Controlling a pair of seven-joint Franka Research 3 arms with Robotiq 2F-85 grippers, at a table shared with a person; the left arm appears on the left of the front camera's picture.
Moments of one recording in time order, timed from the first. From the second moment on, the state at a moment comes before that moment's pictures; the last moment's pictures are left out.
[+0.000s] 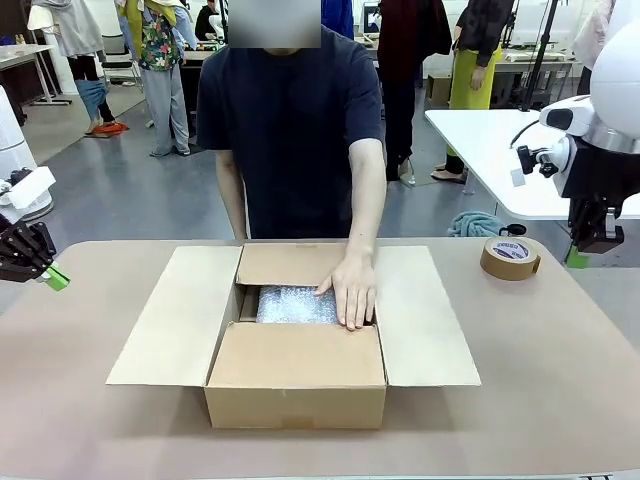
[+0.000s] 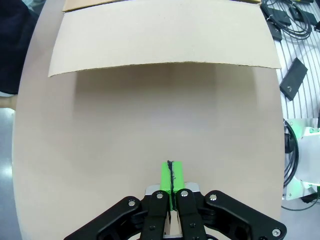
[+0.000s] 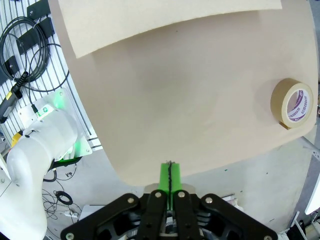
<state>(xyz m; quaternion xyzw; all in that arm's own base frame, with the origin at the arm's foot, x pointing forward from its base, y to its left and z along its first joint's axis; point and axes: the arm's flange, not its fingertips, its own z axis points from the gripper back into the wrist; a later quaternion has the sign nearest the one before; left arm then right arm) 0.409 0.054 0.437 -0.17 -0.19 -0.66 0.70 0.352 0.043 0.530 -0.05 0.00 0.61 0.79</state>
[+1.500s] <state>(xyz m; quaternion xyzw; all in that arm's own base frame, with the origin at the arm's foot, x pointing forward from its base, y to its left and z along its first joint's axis) 0.414 -0.021 0.322 -0.31 -0.27 -0.63 0.66 0.352 0.043 0.530 -0.05 0.00 0.61 0.79</state>
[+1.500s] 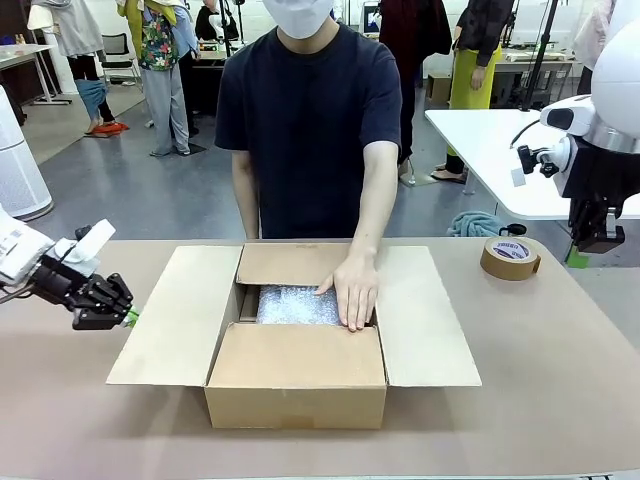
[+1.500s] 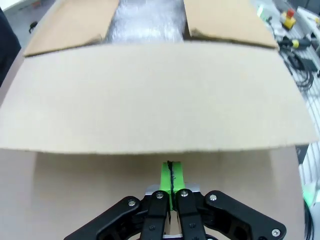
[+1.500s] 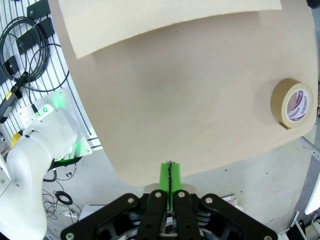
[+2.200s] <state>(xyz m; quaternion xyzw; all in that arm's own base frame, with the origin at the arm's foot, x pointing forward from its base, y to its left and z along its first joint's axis) 0.422 -0.031 0.303 -0.47 -0.36 -0.55 0.59 0.352 0.043 0.530 -0.05 0.00 0.61 0.79</state>
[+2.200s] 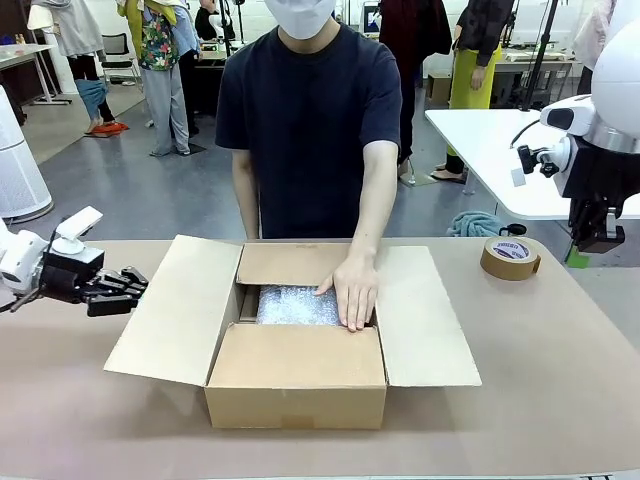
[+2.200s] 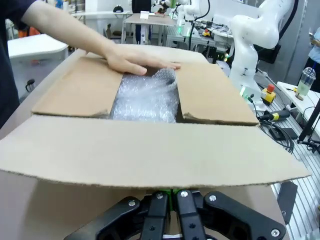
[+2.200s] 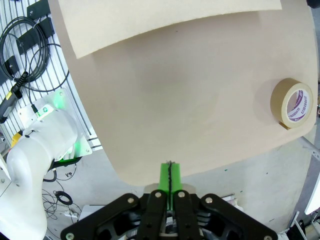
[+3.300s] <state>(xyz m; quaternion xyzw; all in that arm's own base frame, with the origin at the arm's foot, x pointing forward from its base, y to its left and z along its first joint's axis) 0.446 -0.135 0.320 -0.45 -0.38 -0.61 0.53 0.352 0.043 0.530 -0.05 0.00 0.61 0.79</state>
